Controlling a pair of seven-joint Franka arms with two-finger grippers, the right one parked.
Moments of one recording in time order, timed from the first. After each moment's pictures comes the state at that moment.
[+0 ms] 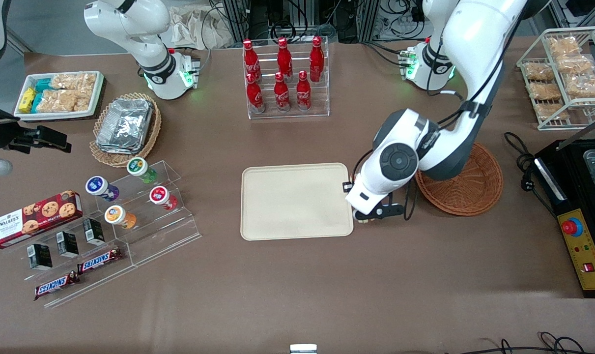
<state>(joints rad) -0.21 0.54 -0.37 -1.61 0.04 2.00 -0.70</state>
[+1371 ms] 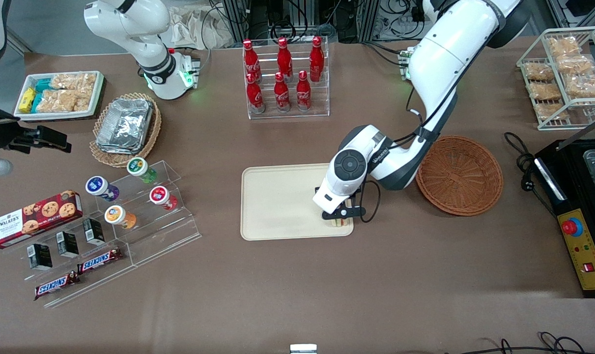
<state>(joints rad) -0.31 0.68 -0.39 -1.61 0.18 2.17 -0.84</state>
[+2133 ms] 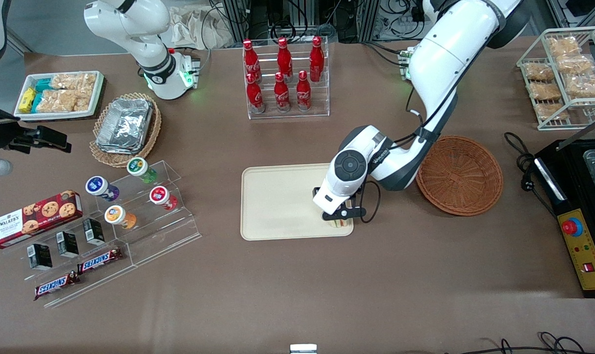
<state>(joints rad) -0.31 0.66 -0.39 -1.59 0.20 2.14 -0.85</state>
